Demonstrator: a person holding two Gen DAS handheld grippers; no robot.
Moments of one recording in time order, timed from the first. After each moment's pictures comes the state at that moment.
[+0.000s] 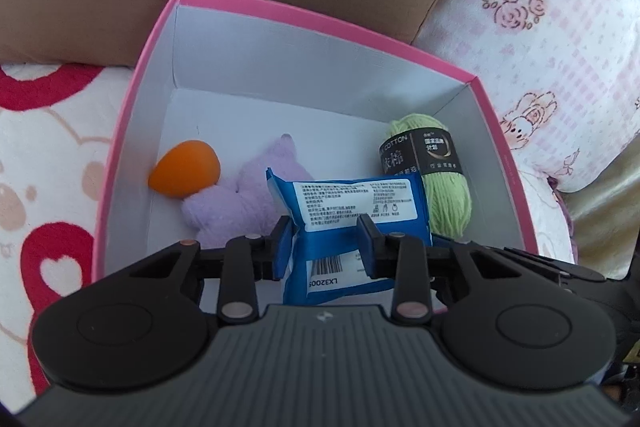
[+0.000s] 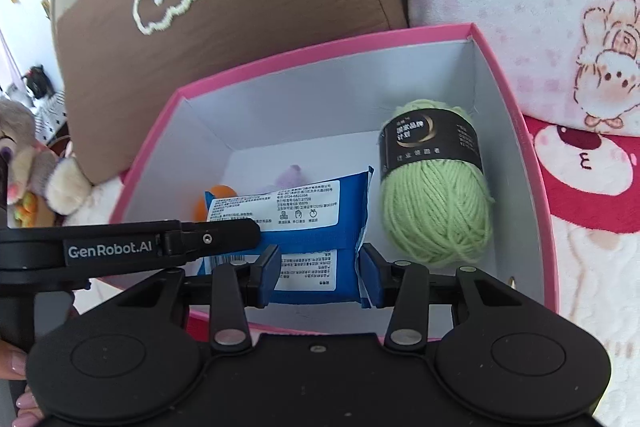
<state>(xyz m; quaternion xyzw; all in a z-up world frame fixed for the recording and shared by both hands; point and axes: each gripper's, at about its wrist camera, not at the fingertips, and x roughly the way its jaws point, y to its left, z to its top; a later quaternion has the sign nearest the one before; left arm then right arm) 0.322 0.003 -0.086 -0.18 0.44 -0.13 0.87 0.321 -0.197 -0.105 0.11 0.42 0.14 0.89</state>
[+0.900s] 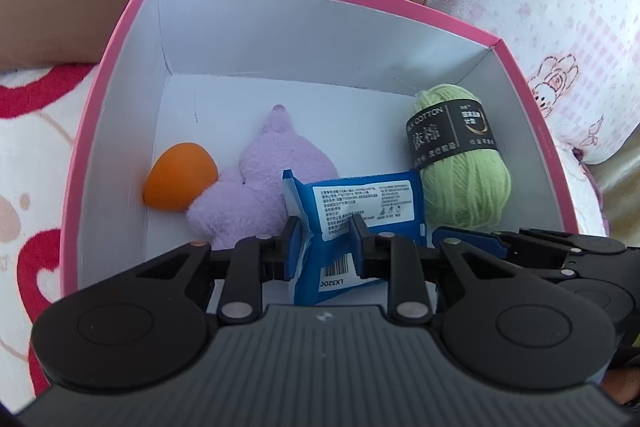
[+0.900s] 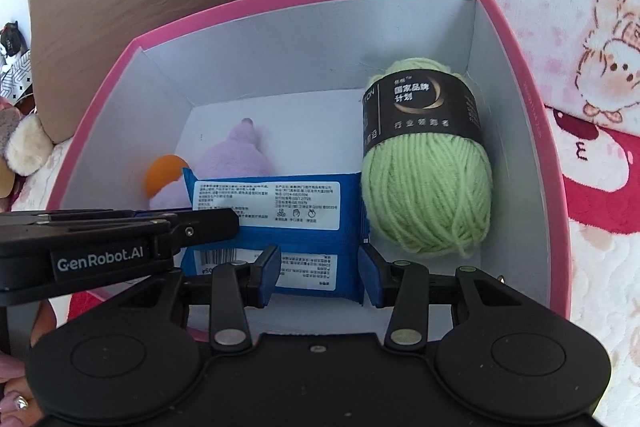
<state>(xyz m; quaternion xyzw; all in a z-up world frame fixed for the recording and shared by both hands) 0.334 -0.016 -0.108 -0.13 0.44 -0.12 0.88 0.338 -0.195 -0.131 0.06 0.46 0.11 0.88</state>
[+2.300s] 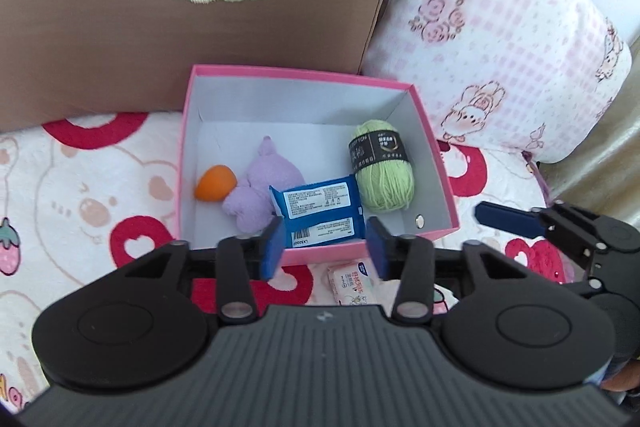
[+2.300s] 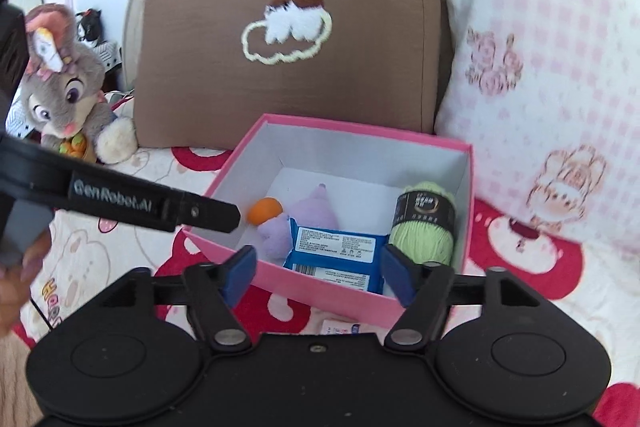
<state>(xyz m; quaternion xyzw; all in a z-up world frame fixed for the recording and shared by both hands) 0.244 0.005 0.035 -0.11 0.43 -0.11 0.89 0.223 -0.193 0.017 -0.03 0.37 0.18 0.91</state>
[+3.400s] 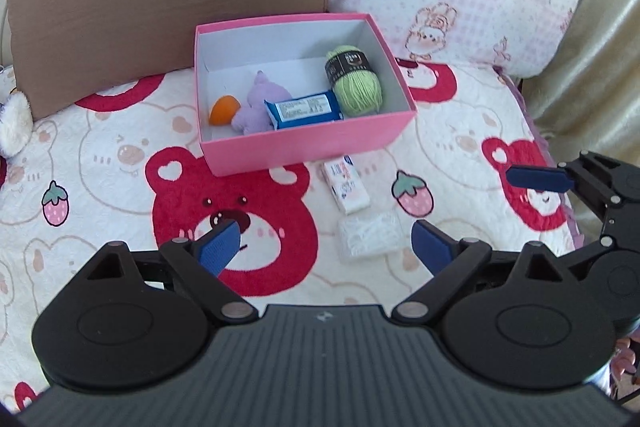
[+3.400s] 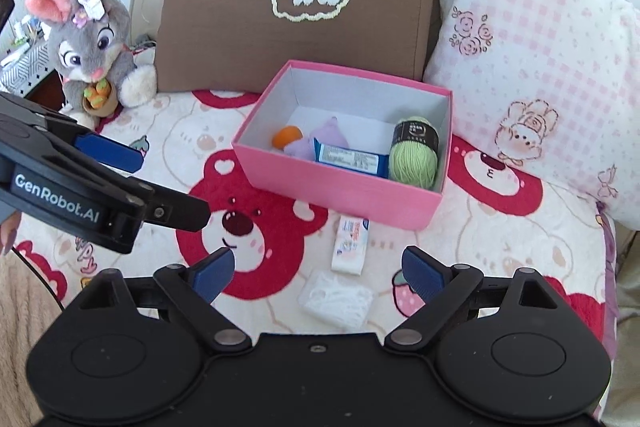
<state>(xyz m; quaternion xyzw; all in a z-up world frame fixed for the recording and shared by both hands) 0.121 -0.007 0.075 -0.03 0.48 -0.14 0.86 0.104 -0.179 0.051 -0.07 0.43 0.15 0.89</state>
